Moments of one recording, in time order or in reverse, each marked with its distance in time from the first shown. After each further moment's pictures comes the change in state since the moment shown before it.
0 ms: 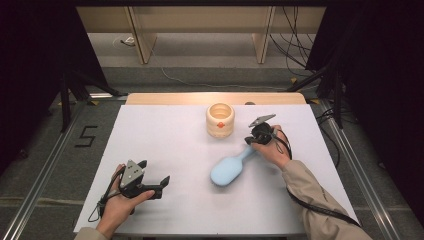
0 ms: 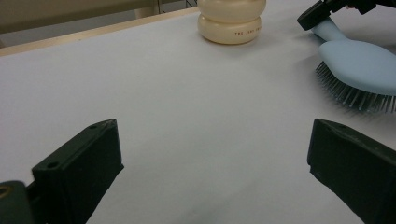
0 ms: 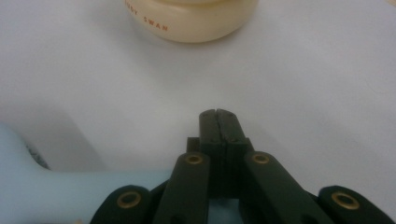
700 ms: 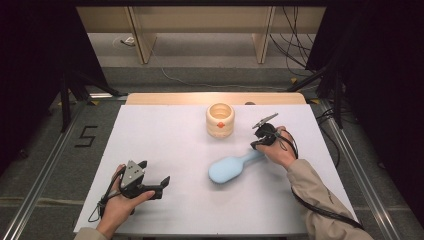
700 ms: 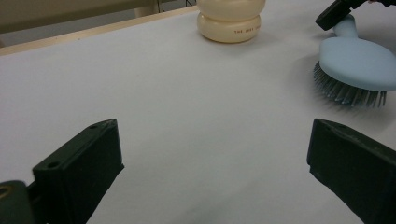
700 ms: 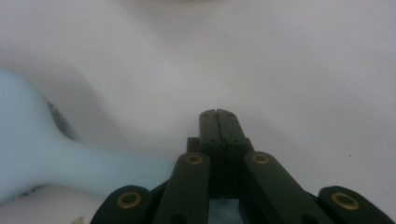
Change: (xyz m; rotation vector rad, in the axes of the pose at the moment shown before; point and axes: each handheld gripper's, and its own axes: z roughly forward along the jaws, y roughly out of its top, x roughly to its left) left arm -0.001 -0.001 0.000 0.005 0.000 0.005; right arm 0.000 -0.005 -0.018 0.150 0.014 0.040
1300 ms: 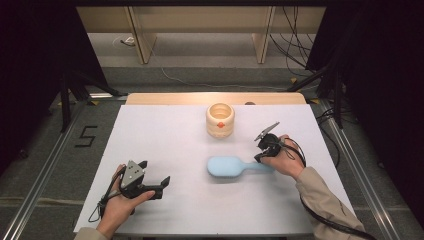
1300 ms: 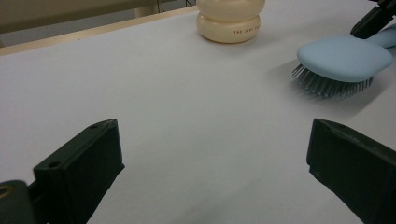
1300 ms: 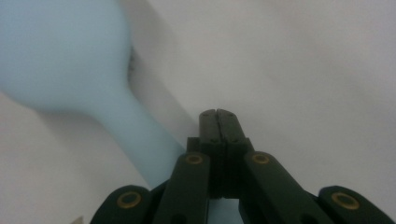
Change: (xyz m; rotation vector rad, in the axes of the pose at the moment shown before) left arm -0.001 0.000 0.000 -0.002 0.000 -0.004; right arm 0.024 -0.024 -0.021 0.104 0.061 -0.076
